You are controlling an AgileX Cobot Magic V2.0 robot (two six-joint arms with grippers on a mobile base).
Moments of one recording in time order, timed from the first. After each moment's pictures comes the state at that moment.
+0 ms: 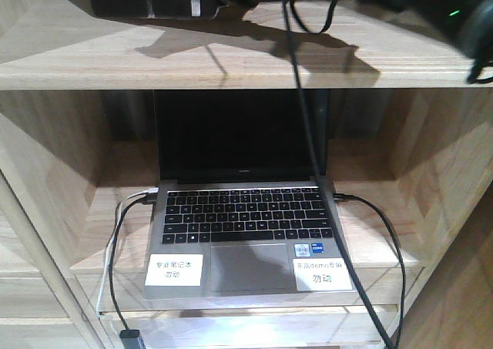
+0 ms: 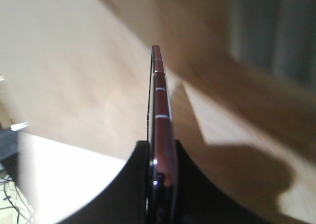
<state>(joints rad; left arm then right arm) 0.04 -0.01 0.03 -0.03 0.18 0.15 0.40 1.90 -1.98 1.10 0.80 -0.90</state>
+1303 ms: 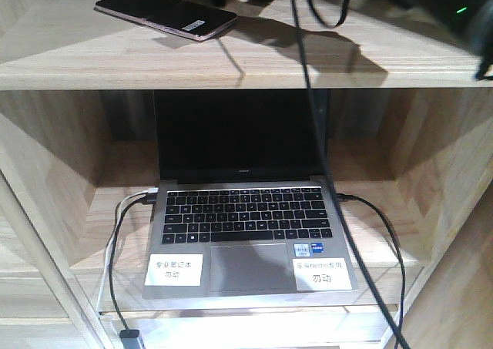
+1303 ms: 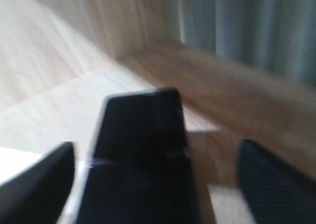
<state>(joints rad) 0.04 -0.01 0.03 -0.03 0.18 0.15 0.37 1.88 -1.99 0.98 0.73 -0.84</state>
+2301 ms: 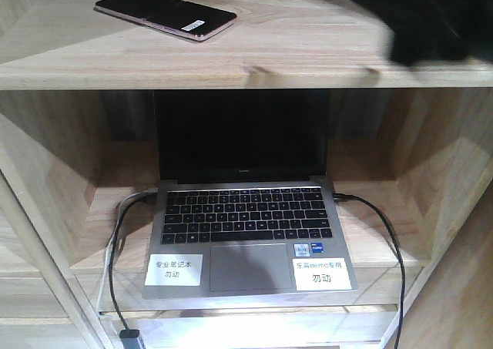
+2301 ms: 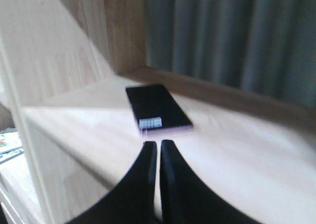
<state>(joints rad) 0.04 -0.01 0.03 -0.03 0.18 0.15 0.37 0.97 -1.08 0.90 0.42 -0.84</state>
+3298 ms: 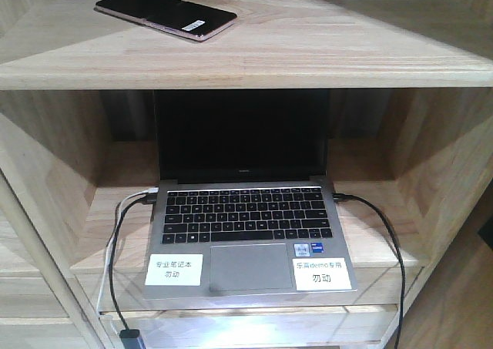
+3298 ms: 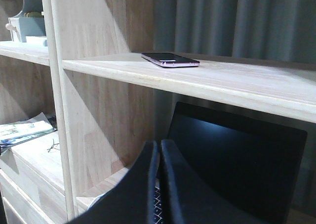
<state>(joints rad) 0.04 -0.01 0.03 -0.03 0.18 0.15 0.37 0.30 -0.51 0.91 0.39 -0.84</state>
